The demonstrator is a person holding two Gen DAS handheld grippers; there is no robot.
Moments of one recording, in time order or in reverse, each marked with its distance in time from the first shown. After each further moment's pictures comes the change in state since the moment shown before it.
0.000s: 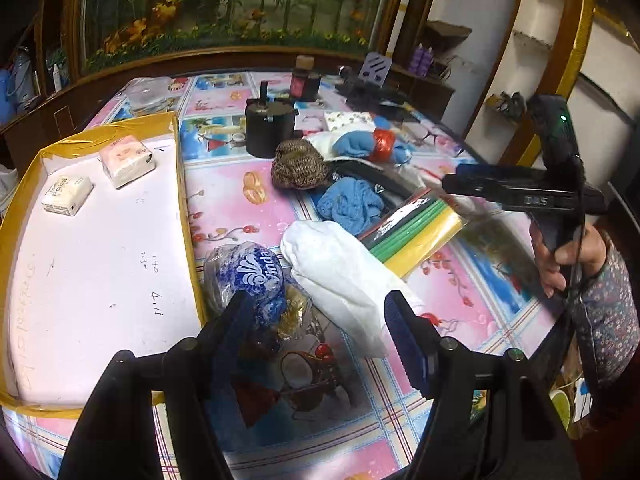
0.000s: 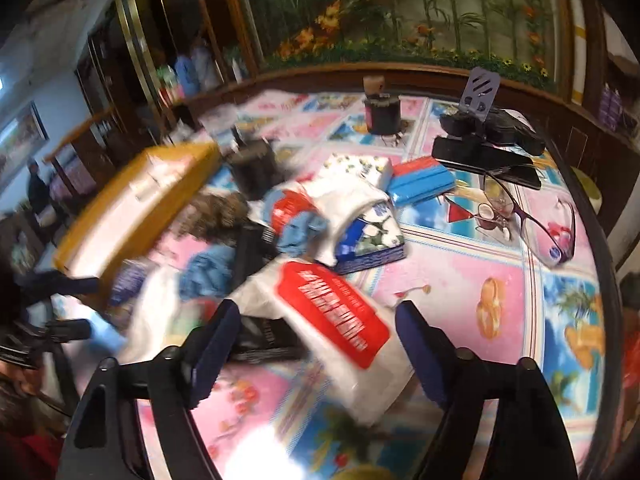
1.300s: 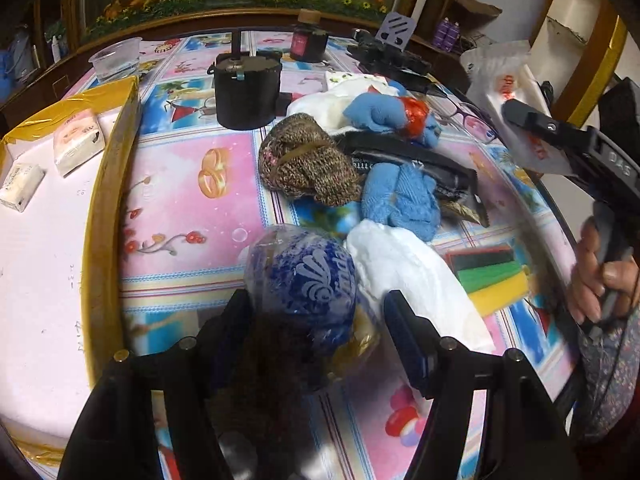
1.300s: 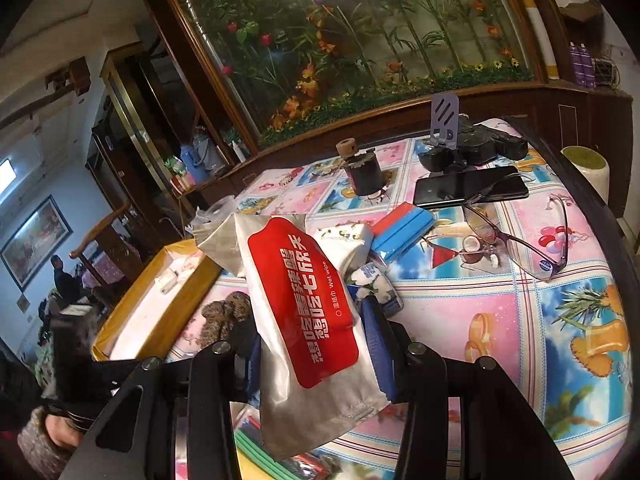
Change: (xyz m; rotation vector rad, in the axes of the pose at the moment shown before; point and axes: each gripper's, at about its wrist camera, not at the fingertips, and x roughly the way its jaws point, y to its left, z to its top) left arm 0.072 -0.021 0.026 -0.065 0.088 0.042; right arm -0.037 -0.047 -0.003 0.240 -0.283 0.157
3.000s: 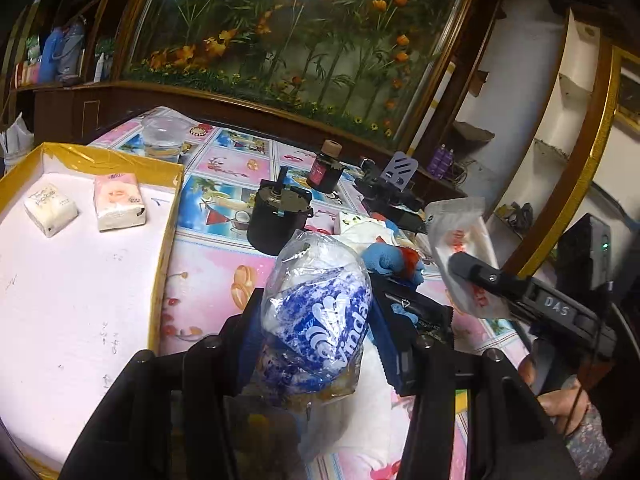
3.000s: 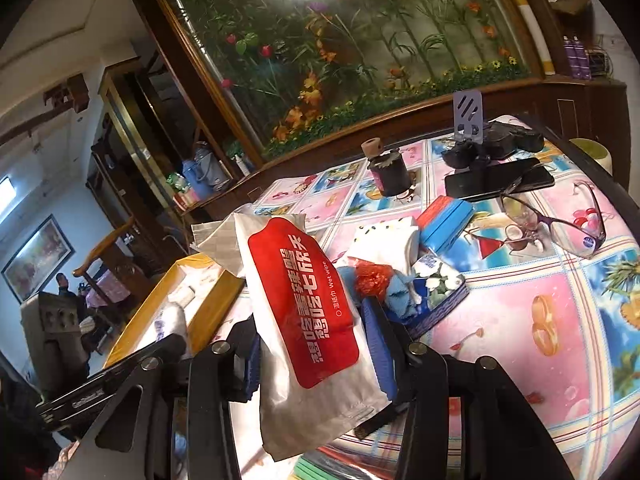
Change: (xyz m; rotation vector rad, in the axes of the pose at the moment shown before) left arm -0.053 0.043 0.008 -0.189 -0.407 -0.115; right arm 0.026 0.051 -0.015 0.049 -0.043 -0.002
